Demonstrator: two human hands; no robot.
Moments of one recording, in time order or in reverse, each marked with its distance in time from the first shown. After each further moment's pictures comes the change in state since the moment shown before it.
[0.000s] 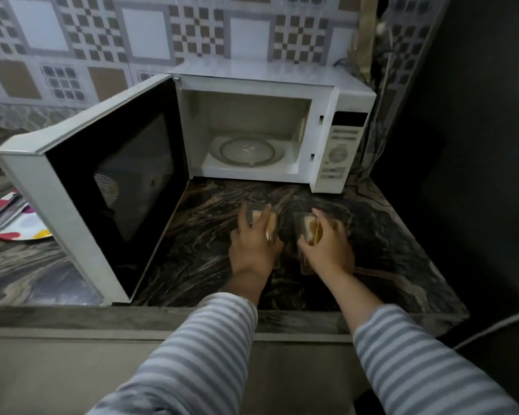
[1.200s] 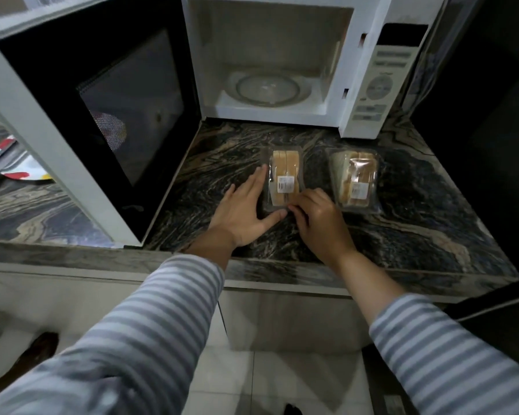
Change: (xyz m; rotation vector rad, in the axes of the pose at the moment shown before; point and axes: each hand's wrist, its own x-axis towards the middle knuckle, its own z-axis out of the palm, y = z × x) left_hand 0.002 -0.081 -0.007 0.171 -0.202 0.313; right_hand -0.033 0.009 0.046 0.135 0.016 -0.841
